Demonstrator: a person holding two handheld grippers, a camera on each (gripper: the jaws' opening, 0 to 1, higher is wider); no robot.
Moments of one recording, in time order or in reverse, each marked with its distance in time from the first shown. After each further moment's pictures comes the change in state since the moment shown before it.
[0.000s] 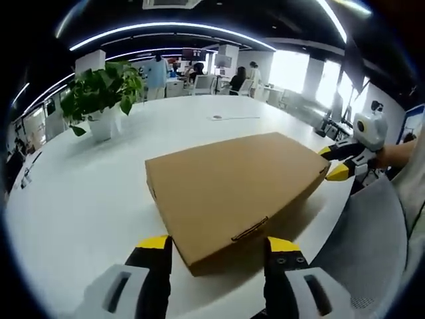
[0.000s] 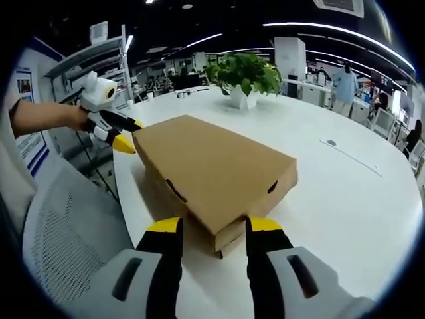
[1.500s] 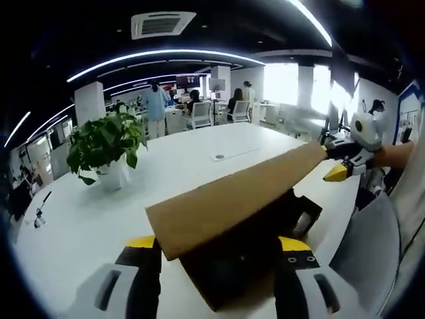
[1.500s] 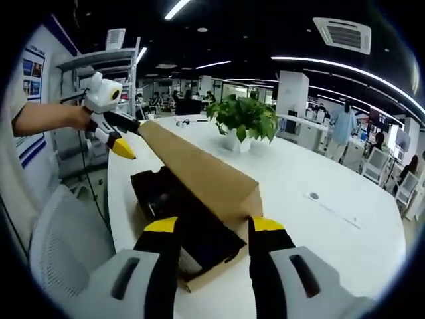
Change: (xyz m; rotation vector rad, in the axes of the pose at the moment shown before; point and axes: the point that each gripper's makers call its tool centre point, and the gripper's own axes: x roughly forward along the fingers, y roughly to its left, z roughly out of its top) left arm -0.031 -0.001 0.103 0.114 -0.165 0.052; right arm -0.027 -0.025 0.096 -0.148 -0.175 -0.053
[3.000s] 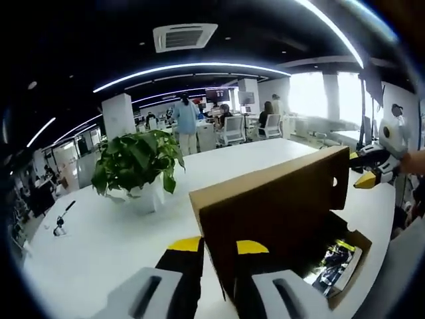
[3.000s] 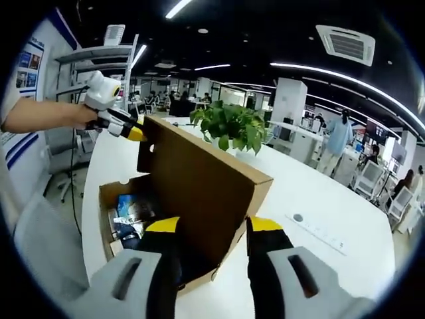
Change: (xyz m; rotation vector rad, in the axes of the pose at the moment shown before) left arm 0.044 0.098 0.049 -0.019 -0.086 0.216; right arm 0.040 -0.068 0.033 -0.063 -0.012 -0.049
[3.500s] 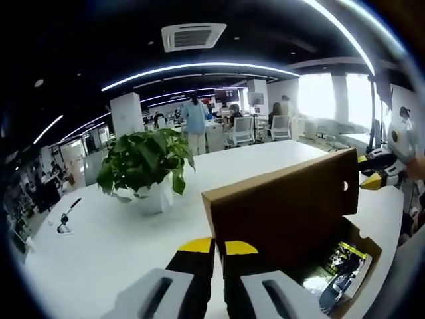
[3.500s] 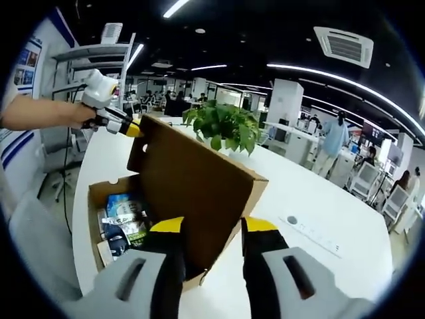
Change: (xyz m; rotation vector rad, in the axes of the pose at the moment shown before) left arm 0.014 0.013 0.003 -0.020 -0.004 0.046; right arm 0.011 -0.018 -0.003 0.011 0.004 -0.033
